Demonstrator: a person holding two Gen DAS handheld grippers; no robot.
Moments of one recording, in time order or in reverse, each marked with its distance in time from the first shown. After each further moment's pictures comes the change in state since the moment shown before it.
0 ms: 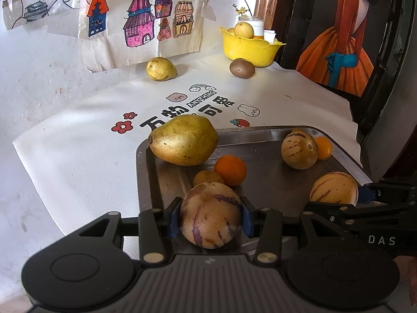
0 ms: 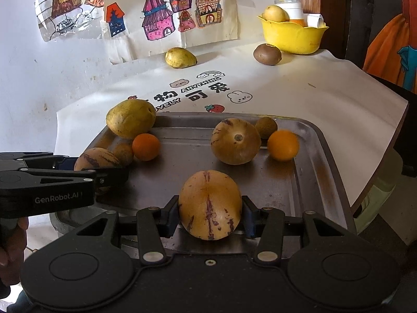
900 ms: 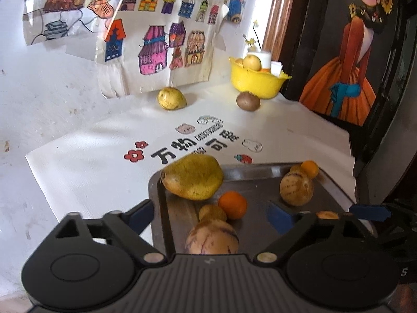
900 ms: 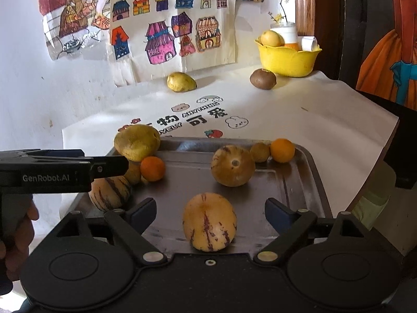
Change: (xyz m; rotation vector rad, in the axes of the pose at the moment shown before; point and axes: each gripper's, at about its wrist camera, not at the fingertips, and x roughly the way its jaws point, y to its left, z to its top) left arm -0.024 0.007 0.018 -0.065 -0.120 0.002; right arm -0.031 0.003 0.006 -0.001 -0.096 -0.011
